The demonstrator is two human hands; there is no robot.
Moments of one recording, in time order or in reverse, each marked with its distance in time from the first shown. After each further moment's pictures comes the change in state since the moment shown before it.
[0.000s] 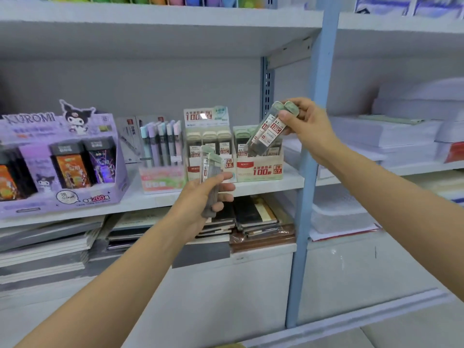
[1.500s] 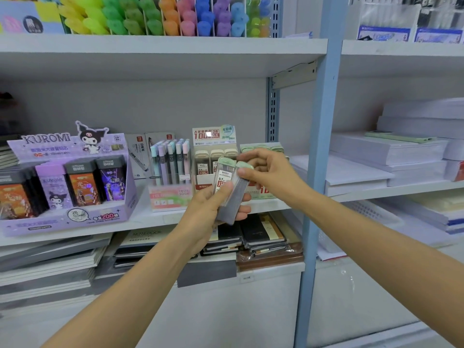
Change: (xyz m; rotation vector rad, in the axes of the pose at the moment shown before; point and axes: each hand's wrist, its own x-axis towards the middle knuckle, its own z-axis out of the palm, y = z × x) left_hand -0.001 0.013 0.004 0.028 -0.086 0.151; right_hand -0.032 0.001 0.064 -0.059 -0.301 0.039
